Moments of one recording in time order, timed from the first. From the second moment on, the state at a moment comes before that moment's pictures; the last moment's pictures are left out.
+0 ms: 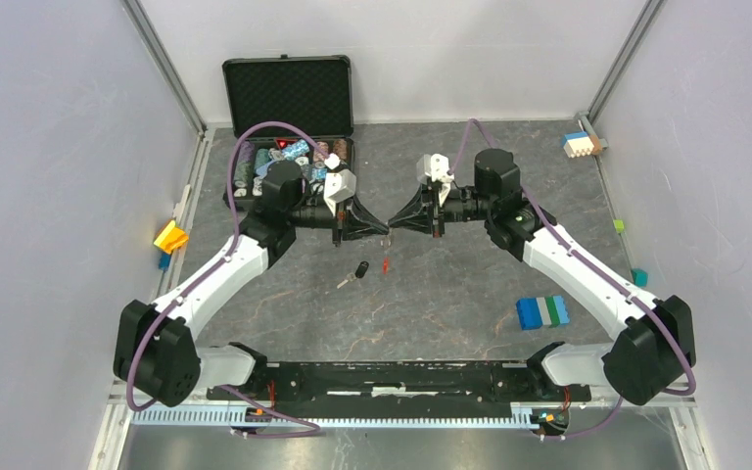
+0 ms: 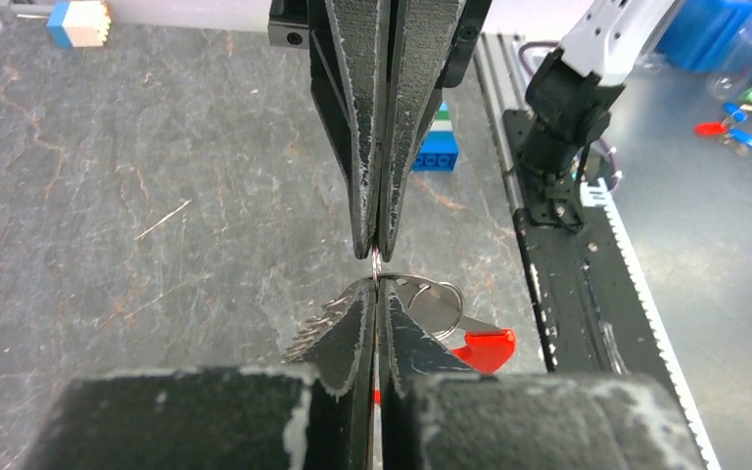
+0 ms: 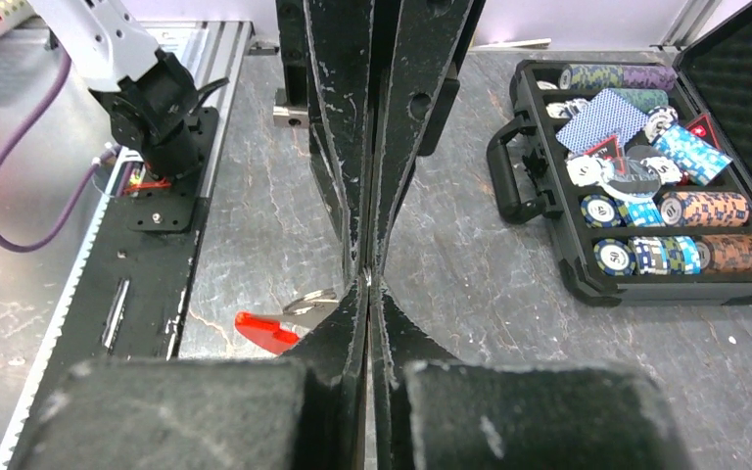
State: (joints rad) left arm -0.44 1.28 0.89 0.23 1.15 0.09; right arm 0.54 1.31 1.06 0.02 -0.98 -0.22
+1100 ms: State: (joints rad) left arm -0.50 1.27 1.09 -0.40 1.00 0.50; right arm 0.58 1.30 1.03 -0.19 -0.95 -0.46
